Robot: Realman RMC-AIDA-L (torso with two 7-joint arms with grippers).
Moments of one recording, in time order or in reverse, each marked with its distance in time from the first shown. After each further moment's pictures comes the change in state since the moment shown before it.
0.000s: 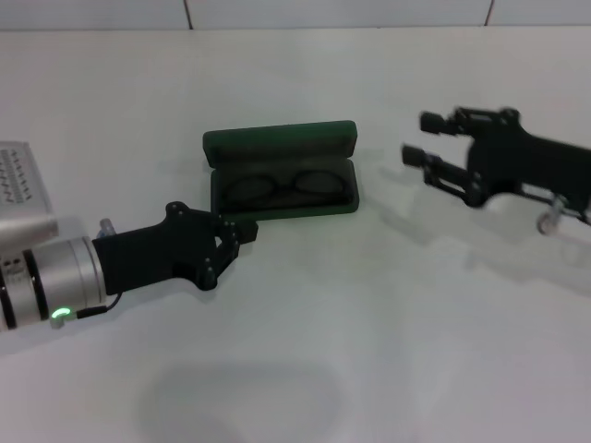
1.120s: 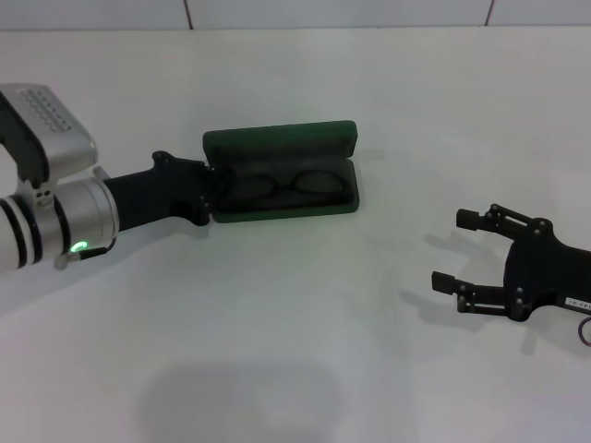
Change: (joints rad) left arm -0.108 -0.005 -0.003 0.006 0.001 -0.308 -0.076; right arm -0.088 -0.025 0.066 0.211 -0.073 -0.226 -0.152
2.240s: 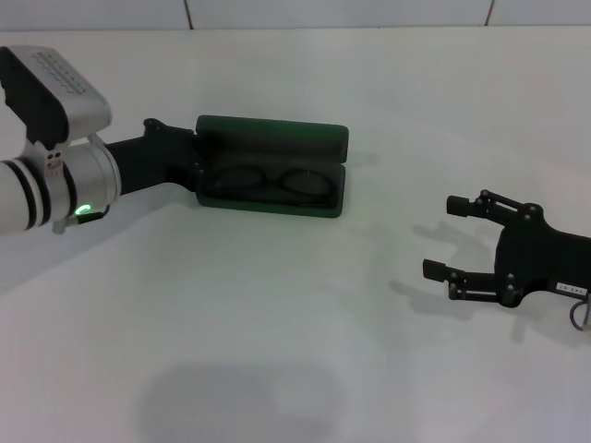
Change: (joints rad) left arm -0.065 0.005 0.009 0.009 0.009 -0.141 -0.020; right arm 0.038 0.000 0.000 0.004 0.000 0.002 -0.003
